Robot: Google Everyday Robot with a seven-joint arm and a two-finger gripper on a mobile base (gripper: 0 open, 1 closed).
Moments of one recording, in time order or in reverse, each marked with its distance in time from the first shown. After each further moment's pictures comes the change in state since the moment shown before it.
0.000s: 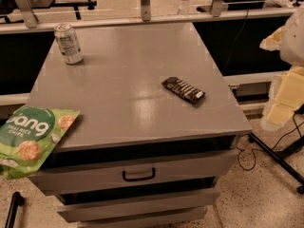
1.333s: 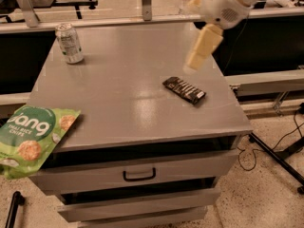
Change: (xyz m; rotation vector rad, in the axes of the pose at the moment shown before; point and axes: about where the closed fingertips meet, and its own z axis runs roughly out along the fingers) arm -0.156 -0.110 0.051 0.020 -0.373 -0.211
